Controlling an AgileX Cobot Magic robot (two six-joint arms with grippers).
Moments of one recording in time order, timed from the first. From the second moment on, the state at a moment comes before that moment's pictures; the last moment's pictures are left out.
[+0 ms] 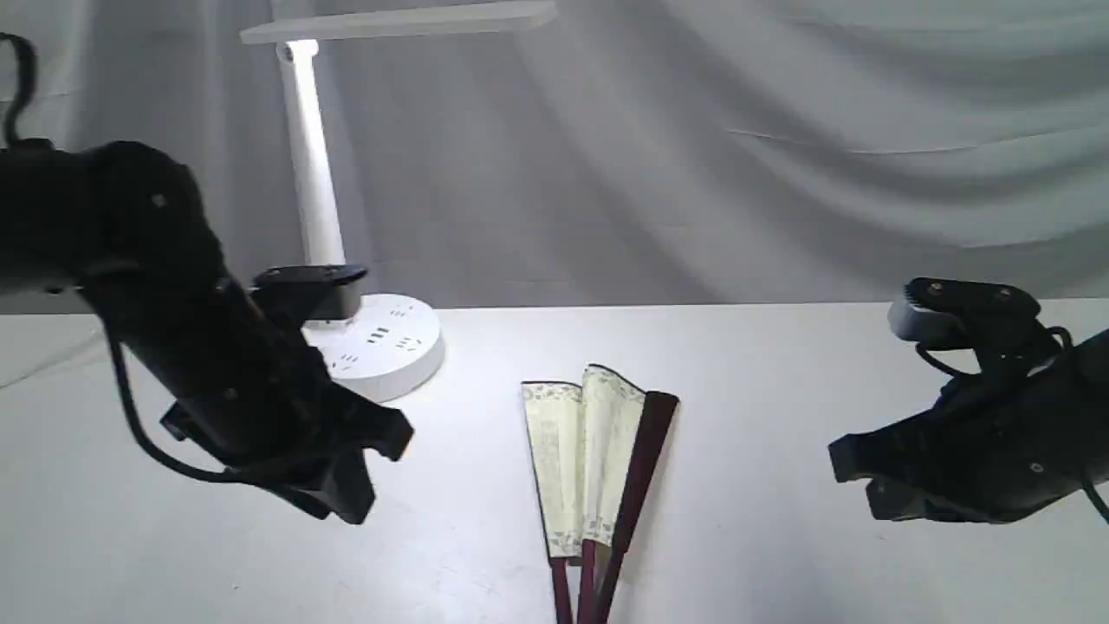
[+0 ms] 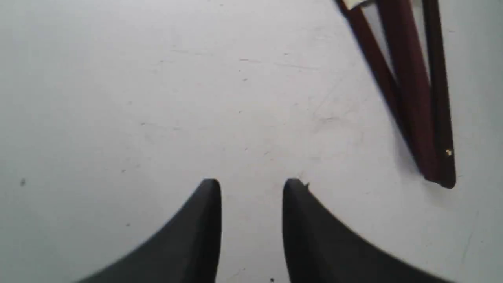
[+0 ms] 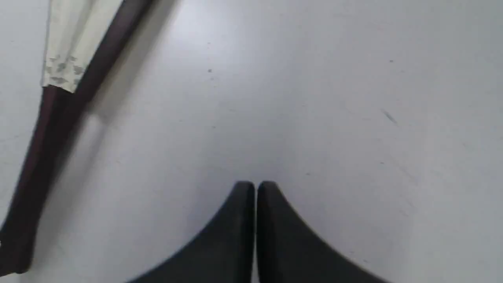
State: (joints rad) left arm -0.28 1.85 -1.34 -0.34 0.98 0.21; right arm -0.07 1.64 -0.92 0.60 0.54 -0.52
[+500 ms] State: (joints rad) left arm -0.14 1.77 -1.22 -0.35 0.95 0.21; right arm -0.07 1.89 -0.94 1.36 0.64 -0.99
